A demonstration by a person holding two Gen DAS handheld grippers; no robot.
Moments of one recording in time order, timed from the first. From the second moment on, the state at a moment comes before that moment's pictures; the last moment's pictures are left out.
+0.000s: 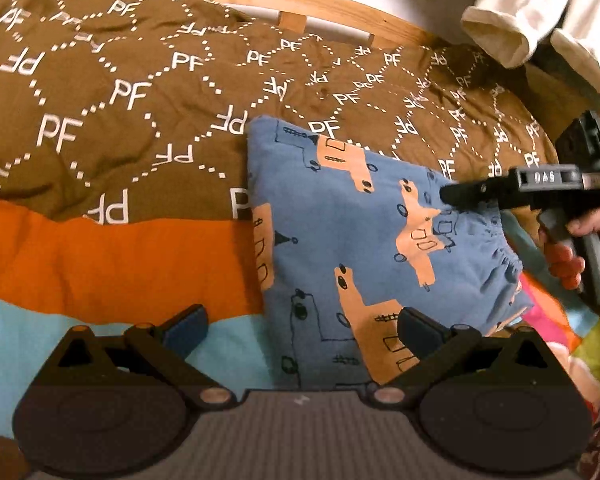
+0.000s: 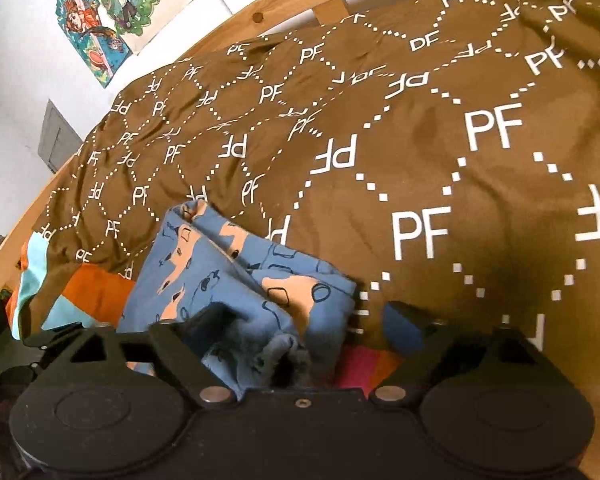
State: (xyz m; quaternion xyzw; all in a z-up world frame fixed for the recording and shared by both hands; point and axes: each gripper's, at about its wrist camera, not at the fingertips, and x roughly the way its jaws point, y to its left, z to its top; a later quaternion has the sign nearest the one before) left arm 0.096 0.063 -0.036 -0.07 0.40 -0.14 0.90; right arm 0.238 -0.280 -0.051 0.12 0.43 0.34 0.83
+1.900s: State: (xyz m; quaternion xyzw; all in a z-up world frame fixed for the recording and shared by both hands) left arm 0.085 0.045 0.012 -0.07 0.38 -0.11 0.92; right arm 0.165 -0.240 0.013 0.06 0.28 0.27 0.92
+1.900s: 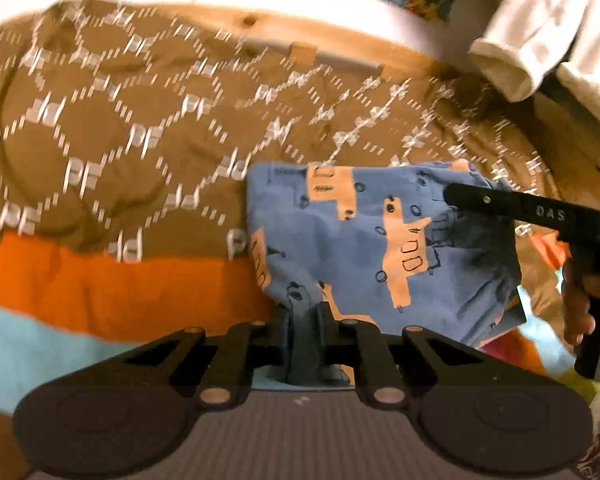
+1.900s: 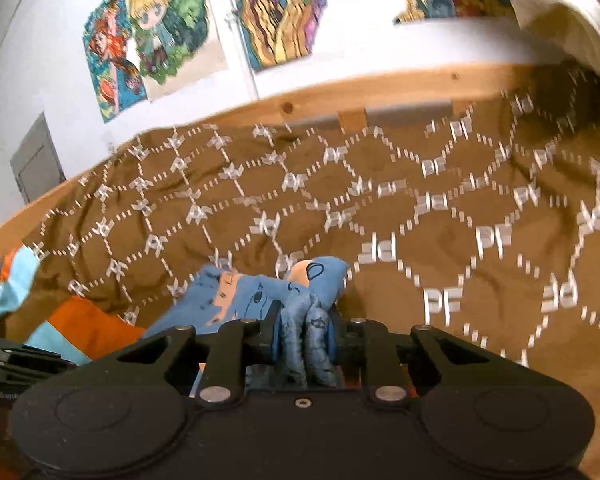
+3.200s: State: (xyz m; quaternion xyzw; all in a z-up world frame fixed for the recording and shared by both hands) left arm 0.155 0.041 -0.006 -0.10 0.35 -0.04 0.93; right arm 0.251 -0.251 0.018 -0.01 0.26 0.22 0.94
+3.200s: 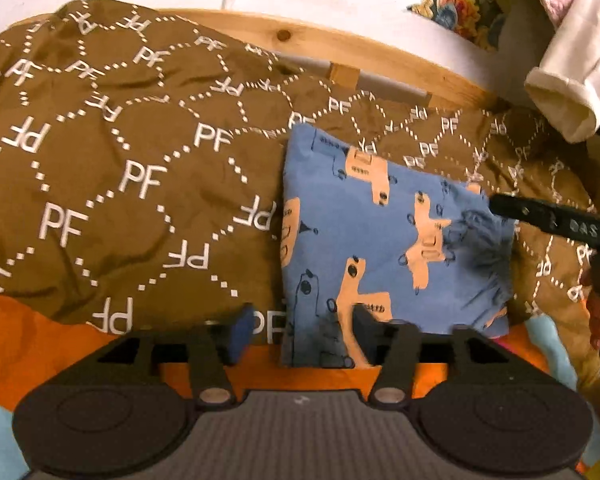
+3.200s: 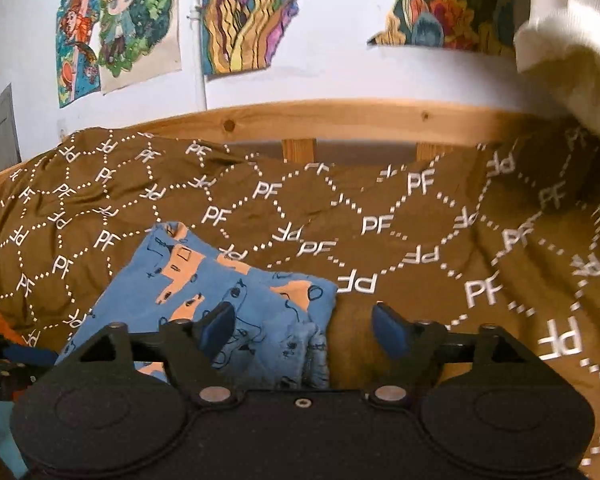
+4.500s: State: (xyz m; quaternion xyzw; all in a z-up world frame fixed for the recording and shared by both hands) left arm 0.058 0.021 0.005 -0.02 0.29 -0.02 0.96; right arm 0.064 -0.255 0.020 0.00 0.20 0.13 0.97
